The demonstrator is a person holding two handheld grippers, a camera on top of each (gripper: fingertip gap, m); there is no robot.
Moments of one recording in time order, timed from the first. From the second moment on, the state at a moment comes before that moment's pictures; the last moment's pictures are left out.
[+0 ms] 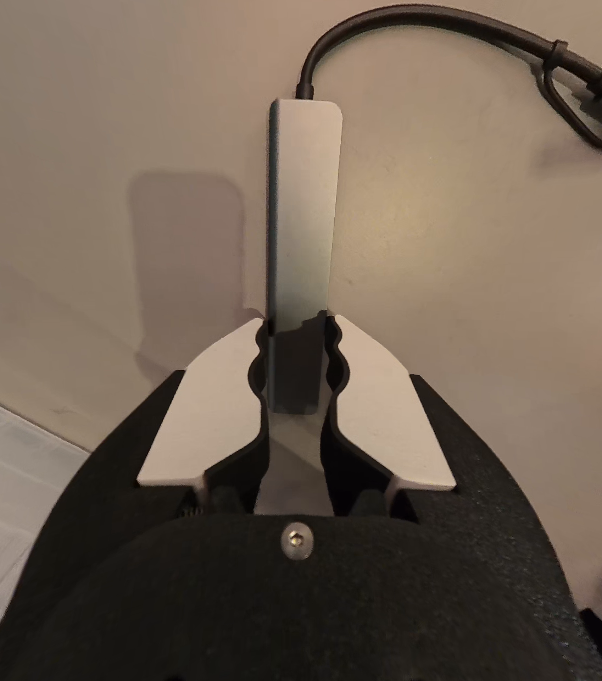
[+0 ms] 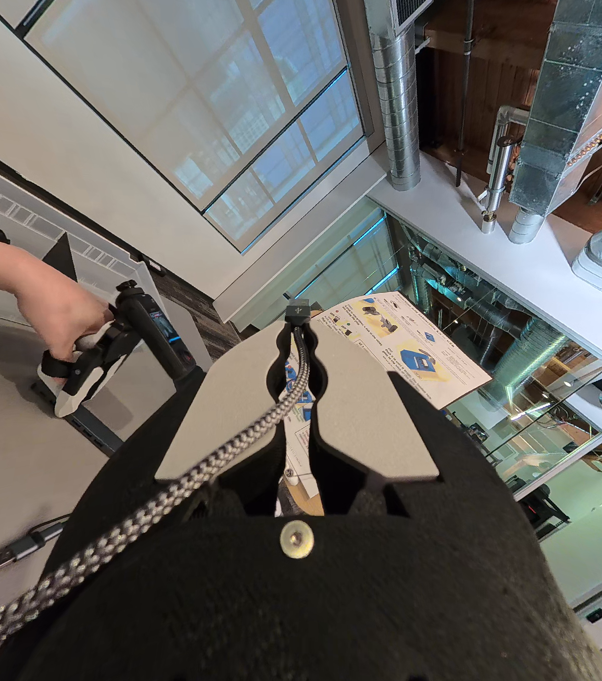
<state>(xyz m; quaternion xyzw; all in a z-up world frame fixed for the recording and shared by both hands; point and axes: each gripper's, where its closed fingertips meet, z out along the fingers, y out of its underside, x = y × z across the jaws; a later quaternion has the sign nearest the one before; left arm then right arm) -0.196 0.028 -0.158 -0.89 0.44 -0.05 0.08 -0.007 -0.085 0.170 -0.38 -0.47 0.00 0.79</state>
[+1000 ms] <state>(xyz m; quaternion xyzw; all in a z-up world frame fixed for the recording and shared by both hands) -0.070 -0.030 -0.029 -0.65 0.23 -0.73 0.00 0.025 -0.080 0.185 -0.40 -0.42 0.01 0.82</state>
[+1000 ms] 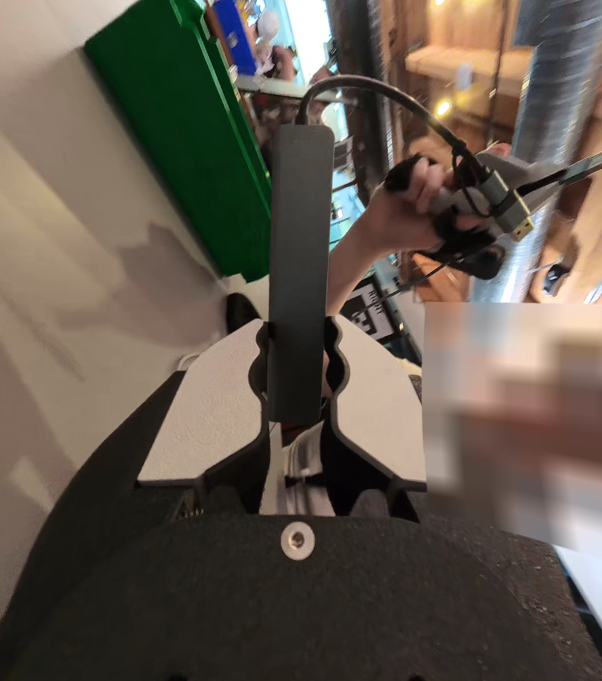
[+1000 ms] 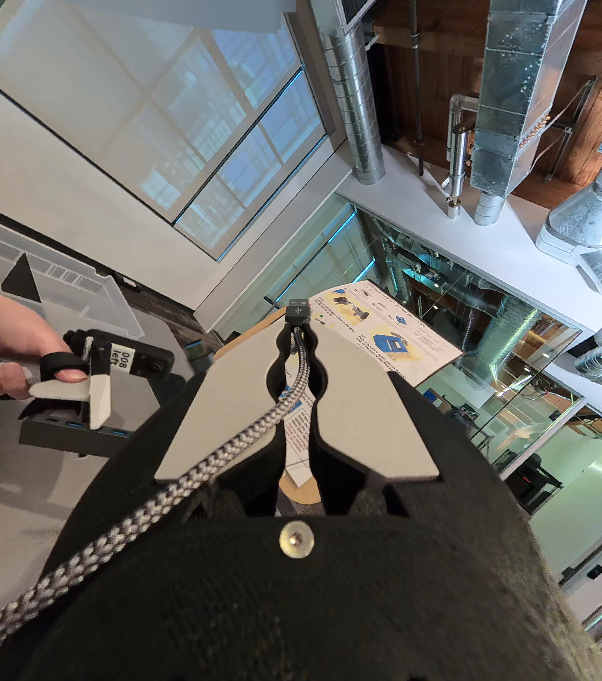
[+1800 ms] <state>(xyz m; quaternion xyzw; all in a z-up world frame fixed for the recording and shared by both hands) -0.075 0.005 0.054 -0.58 0.24 -0.69 0.37 -0.014 -0.061 0.145 -0.42 -0.50 -0.05 0.76</state>
